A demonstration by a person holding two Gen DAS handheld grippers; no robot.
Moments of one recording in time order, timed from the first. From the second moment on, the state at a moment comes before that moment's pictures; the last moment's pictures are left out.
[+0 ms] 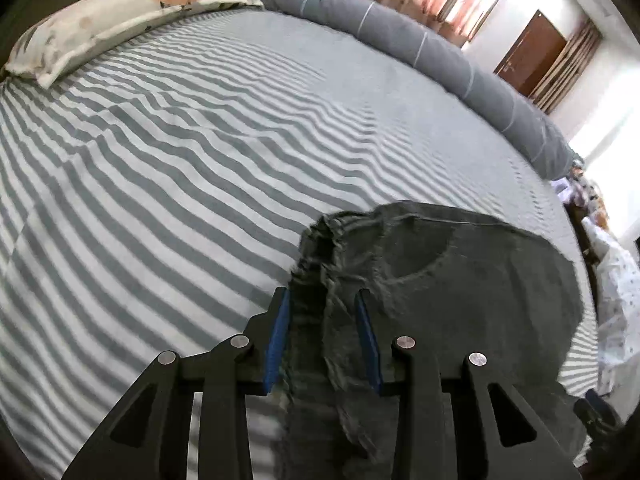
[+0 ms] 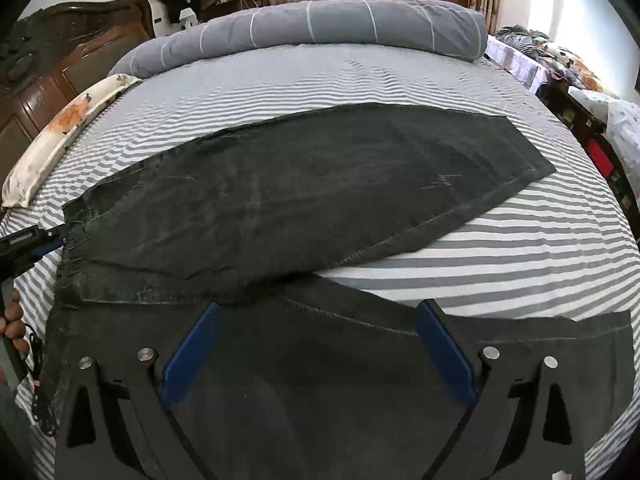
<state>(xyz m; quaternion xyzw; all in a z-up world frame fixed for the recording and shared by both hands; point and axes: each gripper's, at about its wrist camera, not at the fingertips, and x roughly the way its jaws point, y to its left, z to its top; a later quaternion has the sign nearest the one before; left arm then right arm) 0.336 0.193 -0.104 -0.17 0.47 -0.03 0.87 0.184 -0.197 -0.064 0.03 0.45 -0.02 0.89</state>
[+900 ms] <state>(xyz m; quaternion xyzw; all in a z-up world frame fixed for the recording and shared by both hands) 0.350 0.169 -0.062 -0.14 0.41 -0.13 0.89 0.359 -0.140 -0.048 -0.17 0.49 0.17 0.84</state>
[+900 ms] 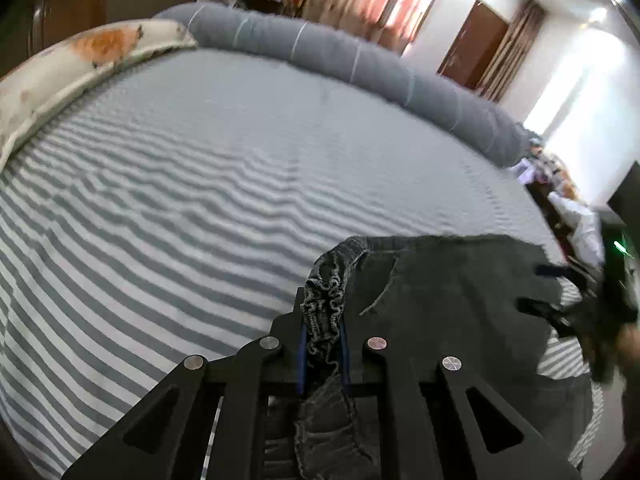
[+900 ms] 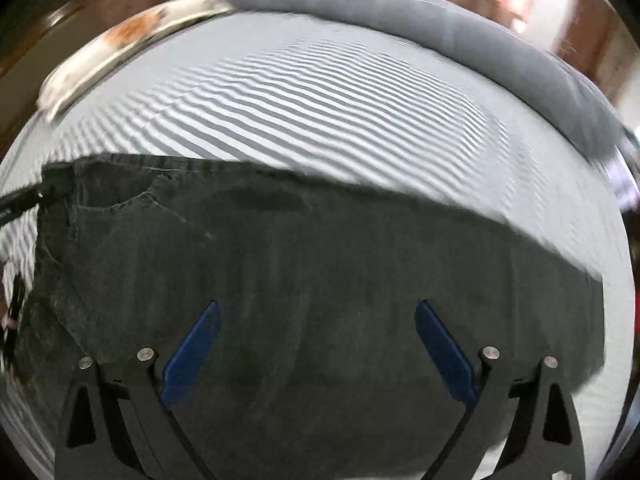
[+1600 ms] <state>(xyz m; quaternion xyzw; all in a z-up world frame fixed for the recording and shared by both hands) 0.304 0.155 -0.018 -0.13 0.33 -0.27 0.90 0.451 -0.019 -0.076 -0.39 0.52 0.40 0.65</state>
